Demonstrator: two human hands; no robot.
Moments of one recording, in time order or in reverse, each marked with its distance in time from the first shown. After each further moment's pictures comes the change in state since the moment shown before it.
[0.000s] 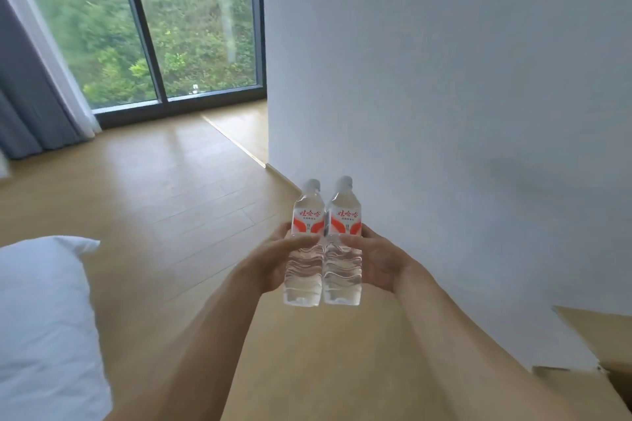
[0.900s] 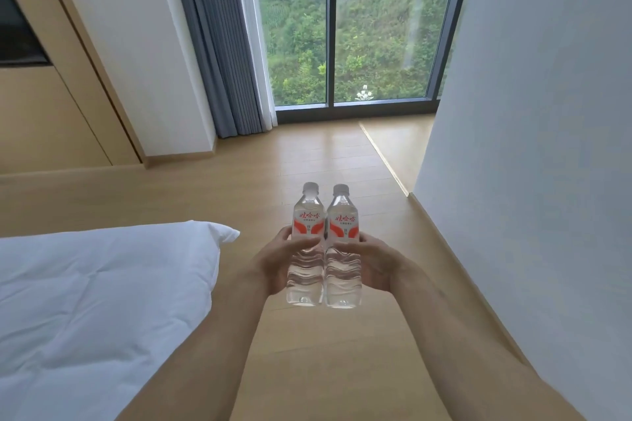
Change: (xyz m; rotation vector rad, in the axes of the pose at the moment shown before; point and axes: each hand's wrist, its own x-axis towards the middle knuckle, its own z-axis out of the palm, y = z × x) left_hand 0.091 0.155 -0.232 -0.080 0.631 0.205; right_hand 0.397 -0.040 0.120 -0.060 -0.613 0.263
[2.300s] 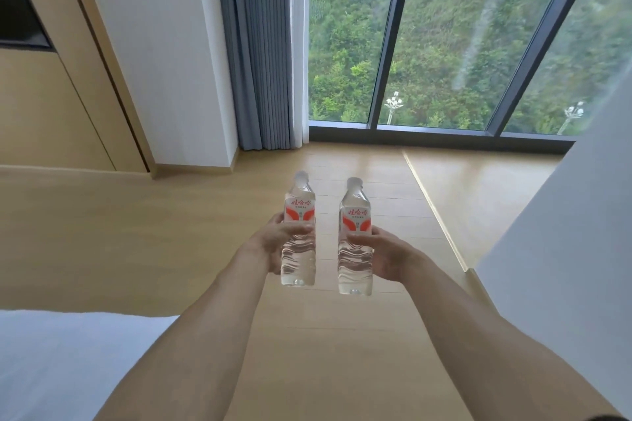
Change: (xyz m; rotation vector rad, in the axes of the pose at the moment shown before) left_hand 0.447 0.263 -0.226 -0.214 0.170 -0.021; right_hand 0.527 -0.207 -0.130 -0.130 0.120 0.130
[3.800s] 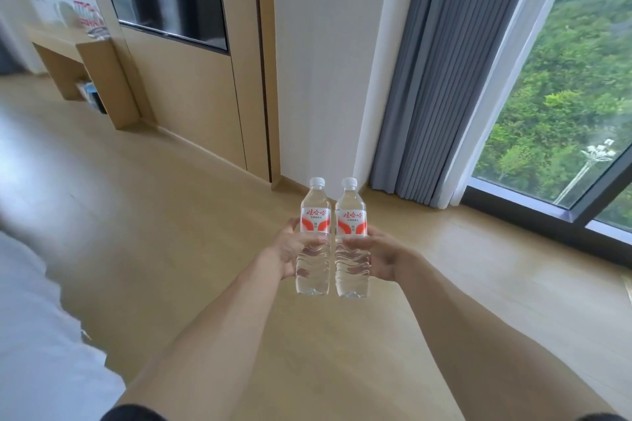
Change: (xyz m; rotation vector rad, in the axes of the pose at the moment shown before) left_hand 0.400 0.282 -0.248 -0.082 0.537 0.166; right_hand 0.634 -0.207 0.120 -0.345 -0.391 0.235
